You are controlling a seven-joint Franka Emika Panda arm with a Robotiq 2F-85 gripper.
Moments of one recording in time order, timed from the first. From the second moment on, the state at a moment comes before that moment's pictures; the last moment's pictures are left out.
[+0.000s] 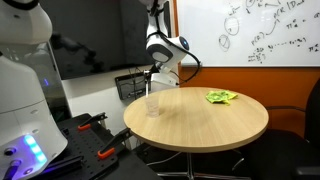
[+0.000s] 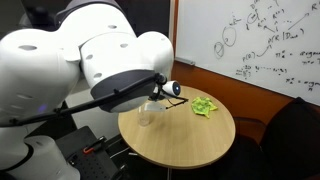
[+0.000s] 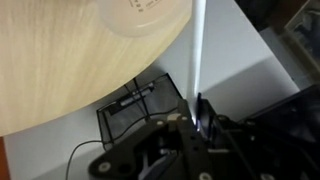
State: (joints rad) arm -1.04 0.89 1.03 -2.22 0.45 2.56 -1.62
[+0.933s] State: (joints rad) arm -1.03 1.03 1.01 -2.16 0.42 2.70 -1.67
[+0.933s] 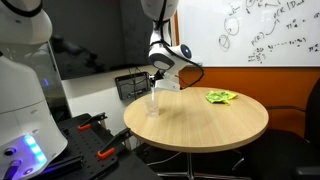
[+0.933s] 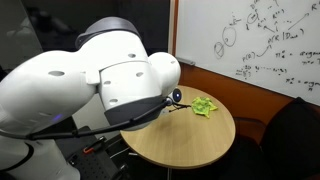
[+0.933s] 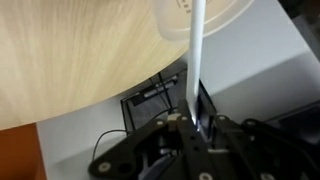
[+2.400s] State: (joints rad) arm -0.80 0.64 0.94 -2.33 0.29 2.74 -1.07
